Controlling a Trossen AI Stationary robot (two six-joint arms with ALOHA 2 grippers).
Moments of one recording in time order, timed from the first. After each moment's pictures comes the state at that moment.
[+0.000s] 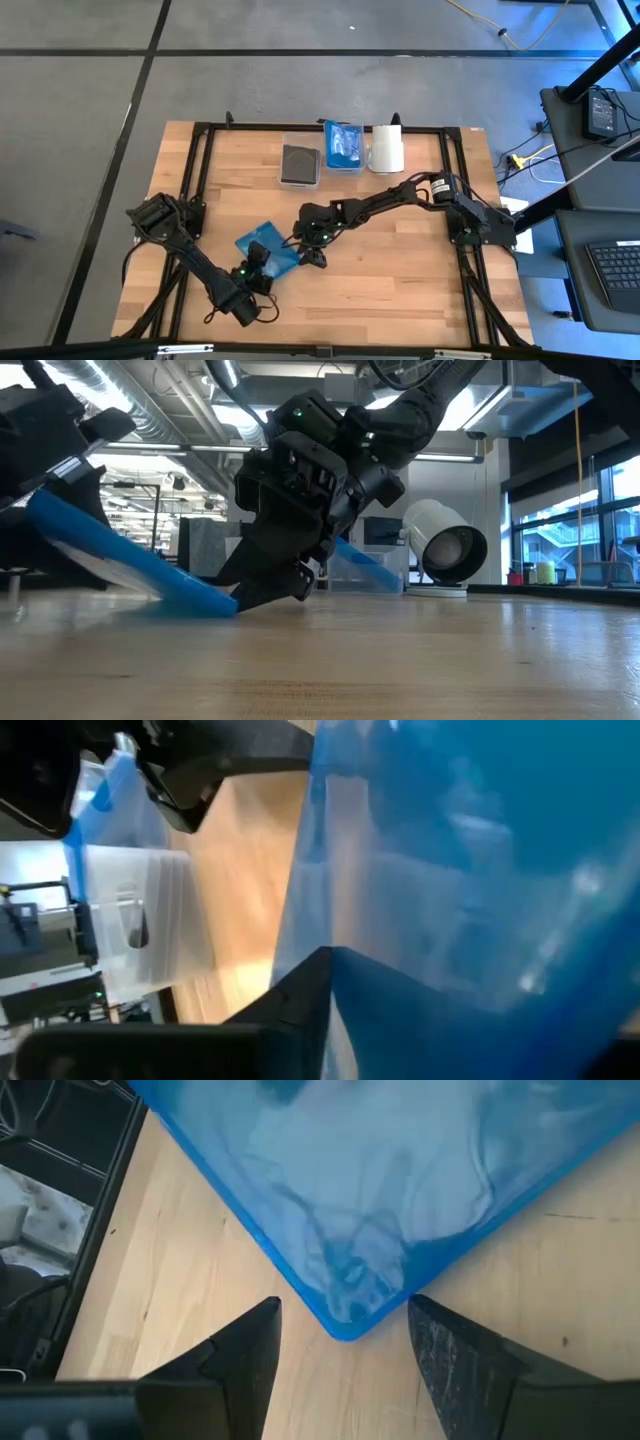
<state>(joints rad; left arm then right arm) -0.81 1.93 1.03 -0.85 -0.86 -0.42 0.08 2.24 1.39 0.05 -0.52 0.28</state>
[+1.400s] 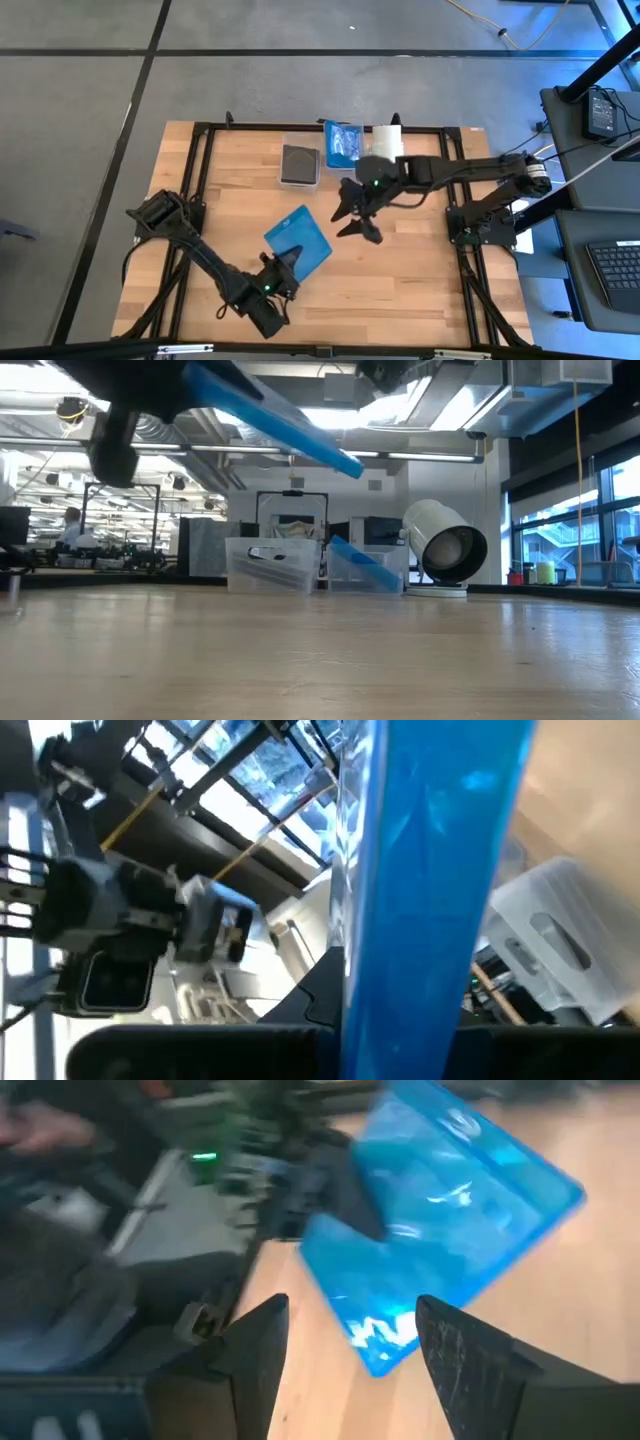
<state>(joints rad) -0.73 1.93 1.17 -0.35 -1.57 1.08 0.04 1.52 1.39 -0.52 -0.42 0.12</state>
